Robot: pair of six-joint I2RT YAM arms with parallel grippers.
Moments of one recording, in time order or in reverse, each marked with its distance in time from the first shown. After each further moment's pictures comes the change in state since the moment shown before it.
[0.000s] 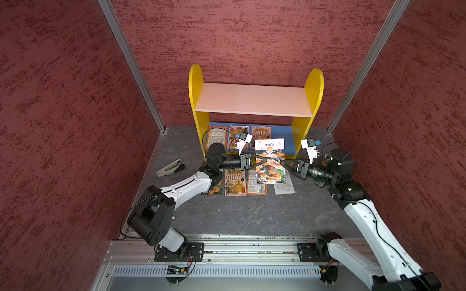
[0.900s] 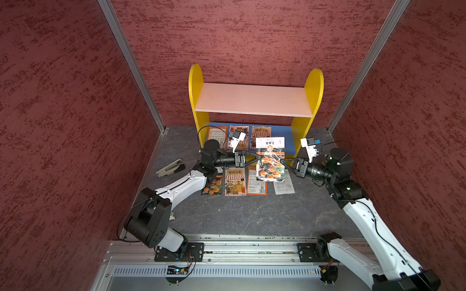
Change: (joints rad) left arm 0.128 -0.070 -0.012 -0.202 0.007 0.058; right arm 0.028 0.008 -0.003 0.021 0.064 0.066
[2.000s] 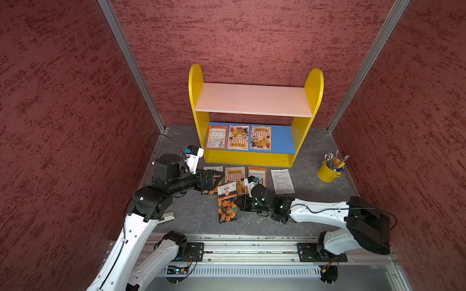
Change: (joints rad) left arm 0.135 -0.663 0.147 -1.394 -0.491 0.555; right arm 0.874 0.602 -0.147 0.420 0.741 0.488
